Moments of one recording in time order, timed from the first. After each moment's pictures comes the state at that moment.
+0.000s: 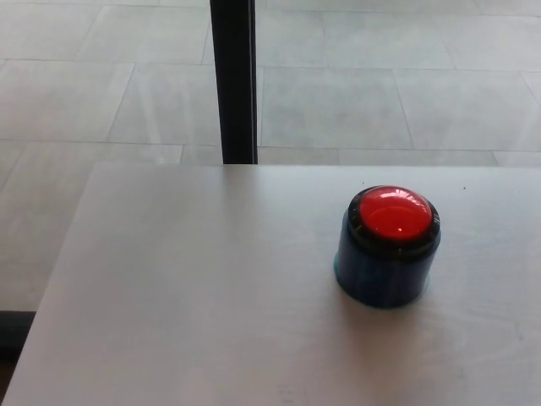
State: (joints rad) left_arm -0.18 0.70 0.51 1.23 -0.22 0.04 -0.07; right_arm -0.93 -0.79 -0.47 0.69 0.18 0.27 0.03
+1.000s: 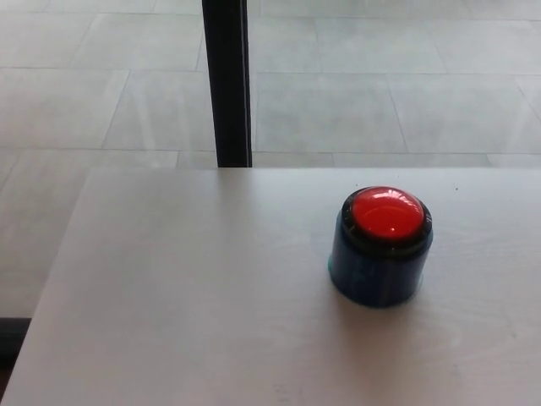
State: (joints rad) left_arm -0.21 0.70 0.52 1.23 -0.22 0.04 -0.07; right_arm -0.15 -0.48 -0.99 0.60 0.20 0.03 -0.26
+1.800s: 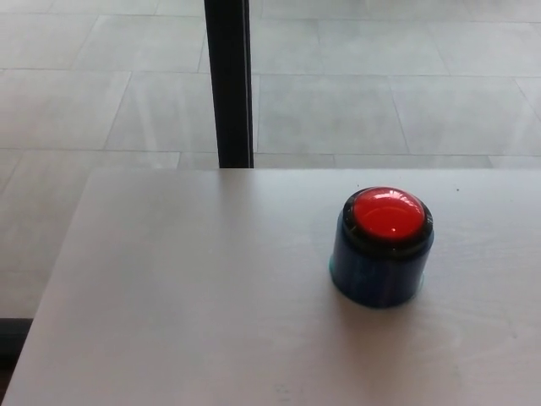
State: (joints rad) left_arm -0.26 0.70 0.50 1.24 -0.22 0.04 -0.05; right_arm 0.00 -0.30 -0.98 0.50 0.36 -0.04 -0.35
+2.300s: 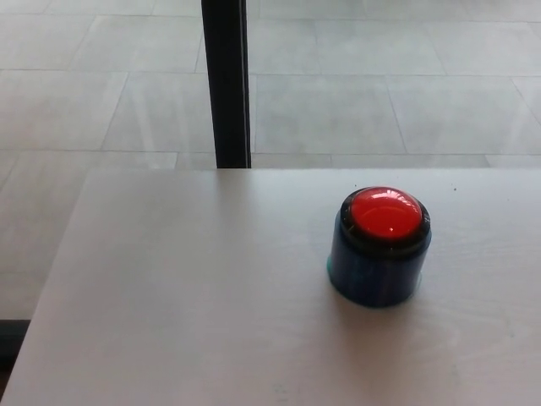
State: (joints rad) left_arm -0.26 0.70 0.49 1.24 -0.22 0.04 -0.05; right_arm 0.00 -0.30 -1.00 0.47 0.51 0.12 -0.36
